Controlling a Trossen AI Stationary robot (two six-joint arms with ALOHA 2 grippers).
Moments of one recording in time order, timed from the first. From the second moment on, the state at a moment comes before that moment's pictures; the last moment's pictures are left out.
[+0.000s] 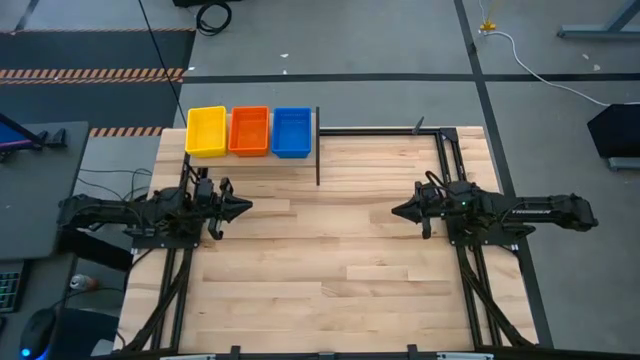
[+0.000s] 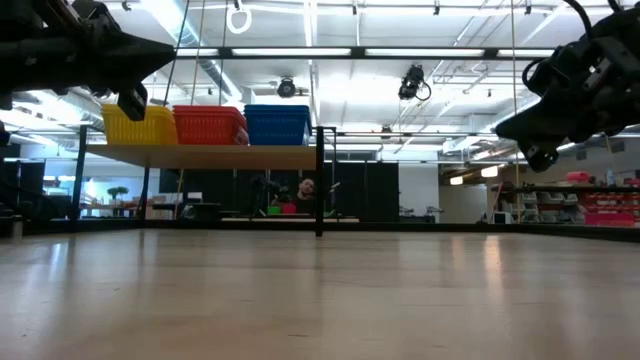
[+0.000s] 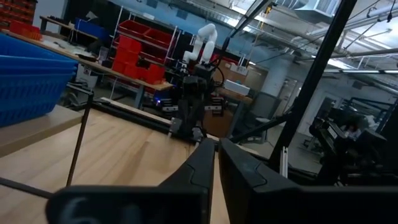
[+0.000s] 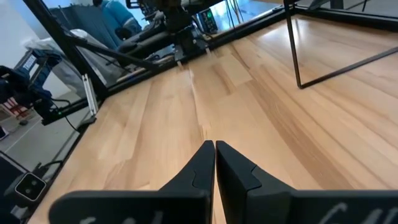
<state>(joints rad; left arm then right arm) 0.00 0.25 0.01 0.43 -0.08 -0.35 -0.14 0.24 0.01 0.04 -0.12 0.37</state>
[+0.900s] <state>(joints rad) 0.00 0.25 0.01 0.43 -0.08 -0.35 -0.14 0.24 0.01 0.04 -0.12 0.37</state>
